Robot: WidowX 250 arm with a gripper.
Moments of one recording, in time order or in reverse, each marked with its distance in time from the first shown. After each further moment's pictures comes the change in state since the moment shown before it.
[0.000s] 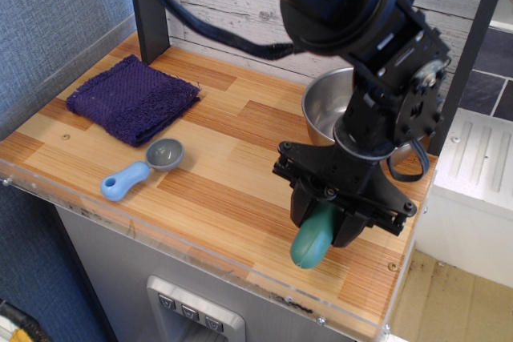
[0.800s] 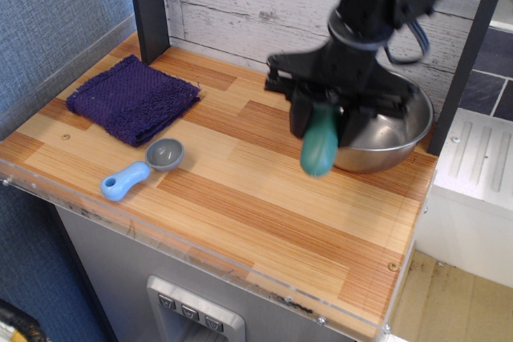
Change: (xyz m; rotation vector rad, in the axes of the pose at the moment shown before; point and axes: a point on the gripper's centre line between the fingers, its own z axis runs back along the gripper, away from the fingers) arm 0.048 0.037 0.049 -0.004 -0.118 0.314
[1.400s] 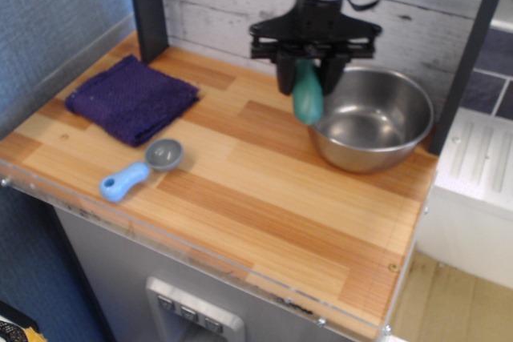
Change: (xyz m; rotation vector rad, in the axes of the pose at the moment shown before) arm 0.063 0.023 -0.028 -0.044 -0.023 0.243
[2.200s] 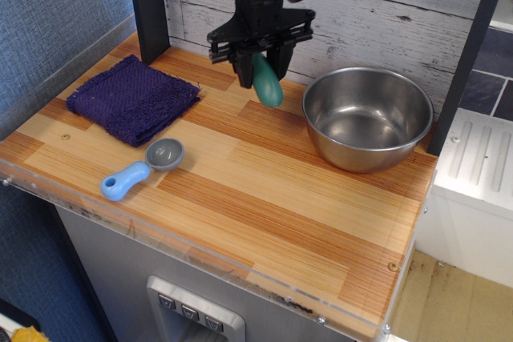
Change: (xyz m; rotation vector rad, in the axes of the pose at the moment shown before) arm 0.041 0.039 -0.046 0.024 0.018 0.313
